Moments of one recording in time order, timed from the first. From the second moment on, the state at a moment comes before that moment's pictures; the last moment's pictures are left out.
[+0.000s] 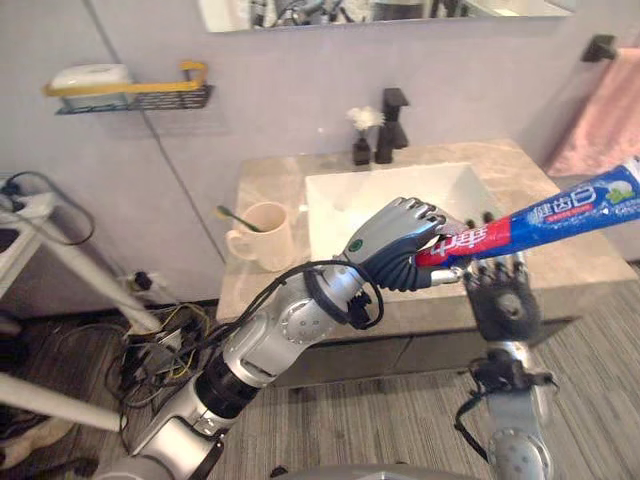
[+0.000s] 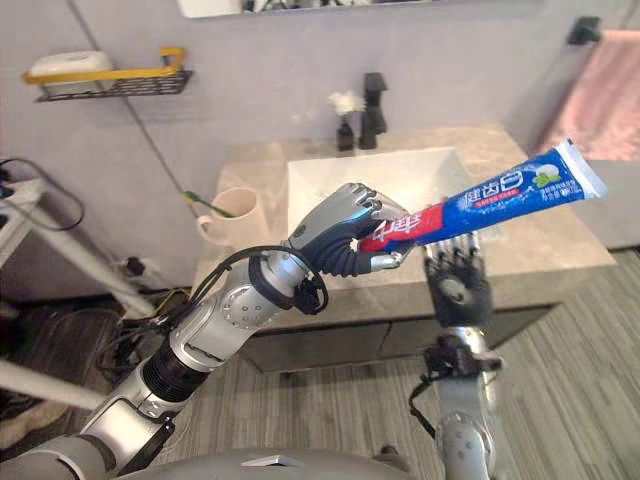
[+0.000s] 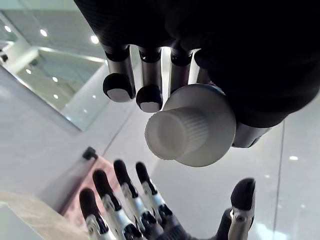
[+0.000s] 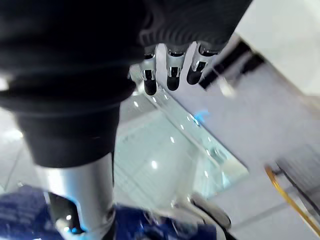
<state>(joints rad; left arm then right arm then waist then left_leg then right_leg) -0.46 0.26 -0.58 -0.30 0.50 -0.22 0.00 0.25 -0.12 0.02 -0.43 0.92 -0.15 0.27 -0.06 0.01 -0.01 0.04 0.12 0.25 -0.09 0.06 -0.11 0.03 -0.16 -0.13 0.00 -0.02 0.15</state>
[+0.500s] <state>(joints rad) -0.43 0.29 -0.57 -0.28 0.50 -0.21 0.03 0.14 -0.23 0.08 -0.48 1.00 -0.14 0.24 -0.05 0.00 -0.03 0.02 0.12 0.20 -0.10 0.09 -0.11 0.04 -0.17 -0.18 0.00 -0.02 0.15</state>
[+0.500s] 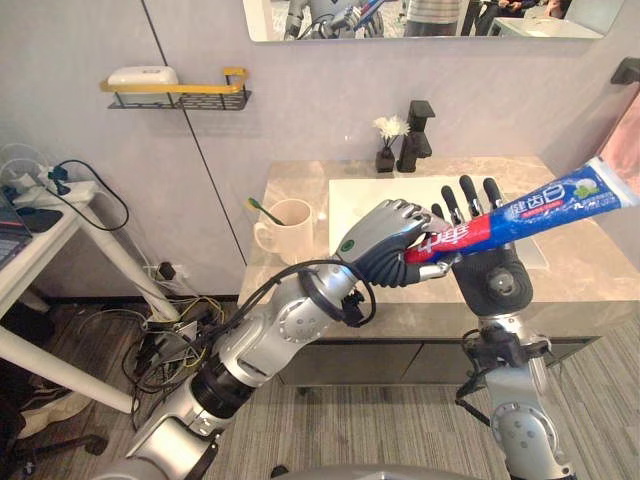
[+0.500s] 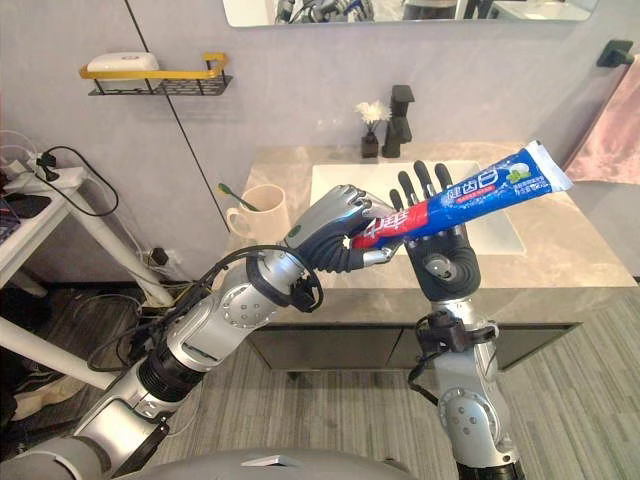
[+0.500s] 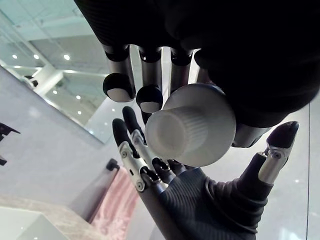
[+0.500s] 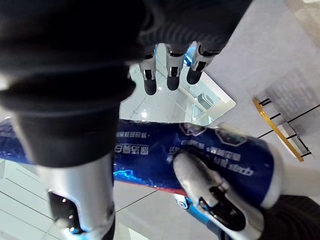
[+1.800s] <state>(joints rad) -0.39 0.31 -0.67 -0.24 0.48 -0.23 0.01 0.14 -0.26 0.17 -0.47 1.08 -0.15 0.22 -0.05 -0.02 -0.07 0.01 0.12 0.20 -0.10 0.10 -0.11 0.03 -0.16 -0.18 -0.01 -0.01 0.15</state>
